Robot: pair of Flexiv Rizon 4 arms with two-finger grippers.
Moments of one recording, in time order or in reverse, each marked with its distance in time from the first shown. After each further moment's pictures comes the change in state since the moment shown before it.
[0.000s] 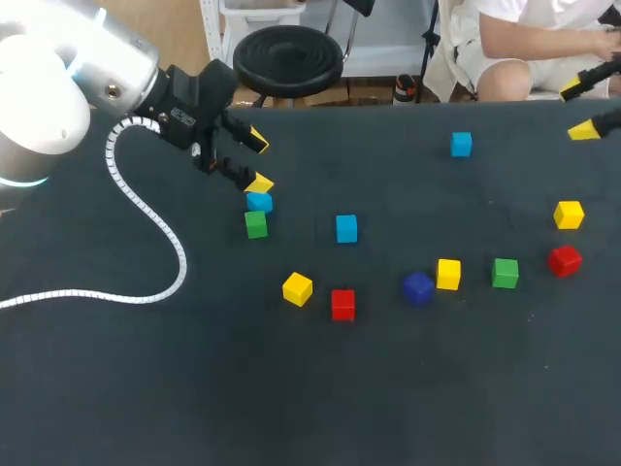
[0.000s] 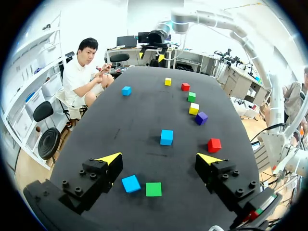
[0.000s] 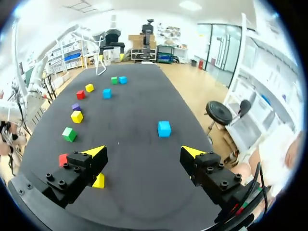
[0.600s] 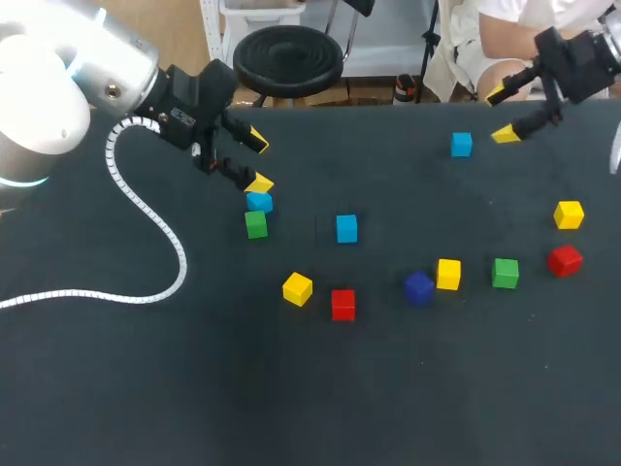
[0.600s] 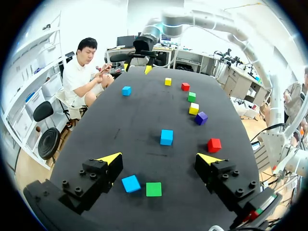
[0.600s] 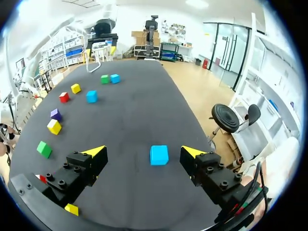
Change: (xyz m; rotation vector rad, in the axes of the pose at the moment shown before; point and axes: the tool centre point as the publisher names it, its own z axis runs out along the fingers) left arm 0.000 0.000 0.000 0.000 0.000 0.000; right arm -0.031 -0.032 0.097 -0.024 0.029 -0.011
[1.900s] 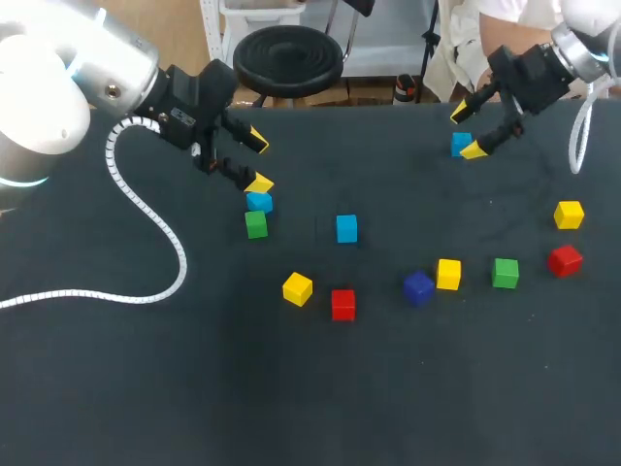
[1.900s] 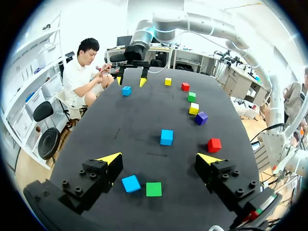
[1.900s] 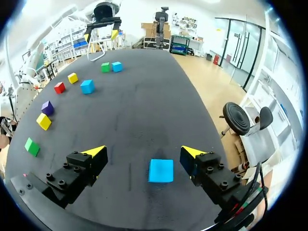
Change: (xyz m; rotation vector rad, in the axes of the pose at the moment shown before) left arm 0.000 0.000 0.000 0.000 0.000 0.000; right arm 0.004 -0.003 0.057 -0.073 0.076 -0.047
